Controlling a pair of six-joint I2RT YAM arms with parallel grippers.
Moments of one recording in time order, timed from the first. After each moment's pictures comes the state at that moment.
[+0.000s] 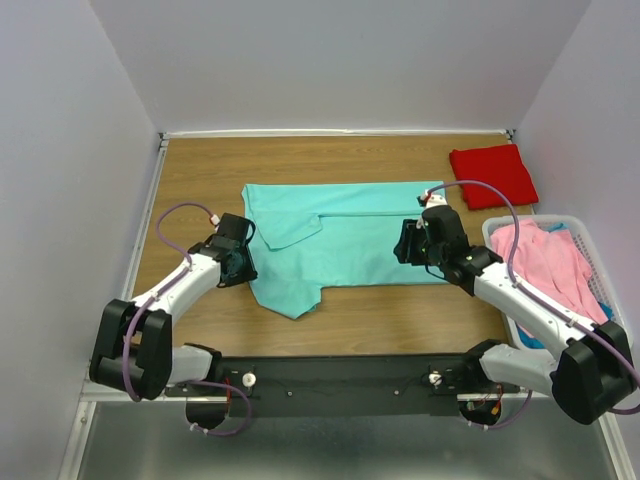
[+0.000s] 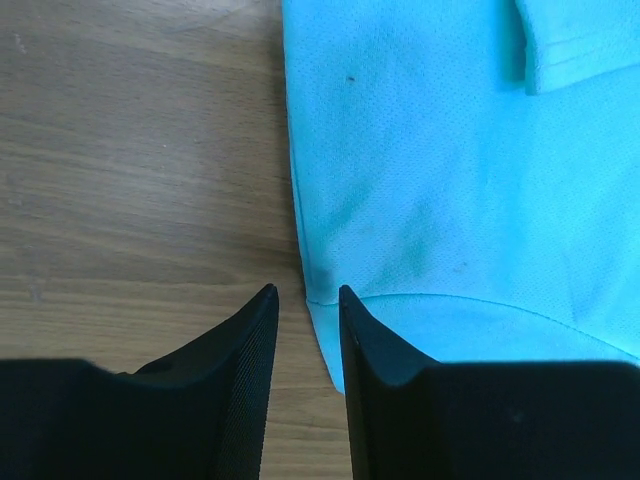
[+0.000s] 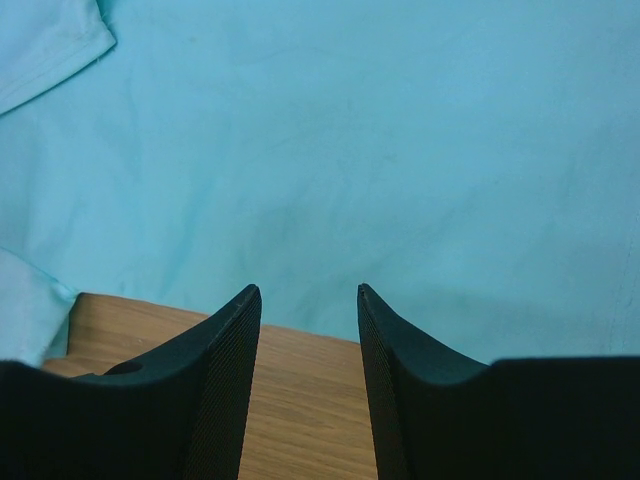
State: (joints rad) left arm -0.28 1.29 0.67 -0.50 -0.09 -0.55; right arm 0.50 1.14 0.72 -0.29 0.09 0.38
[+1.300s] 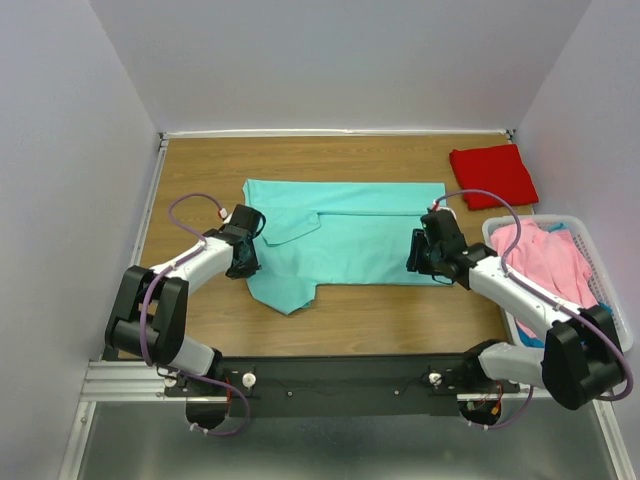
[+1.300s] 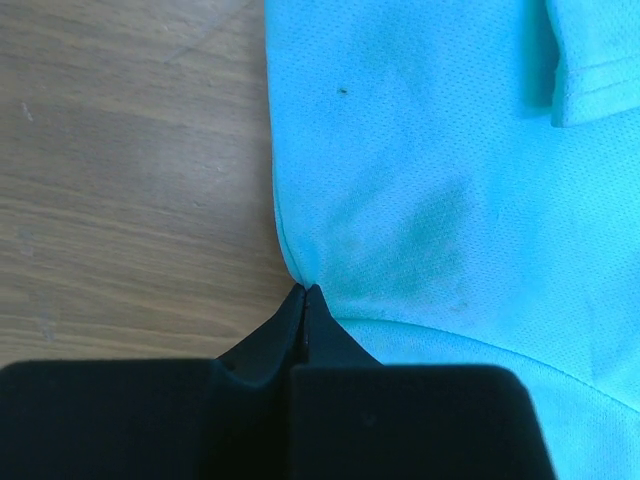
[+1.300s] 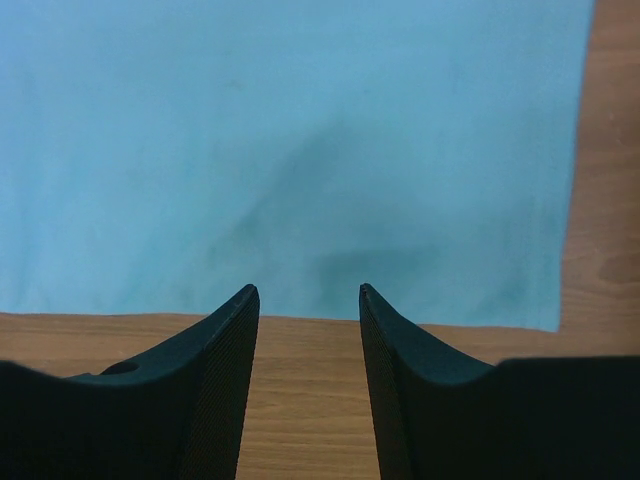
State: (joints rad) left arm -0.31 1.47 0.78 -0.51 -0.19 -0.54; right arm 0.44 1.21 0.70 -0.39 0.16 0.47
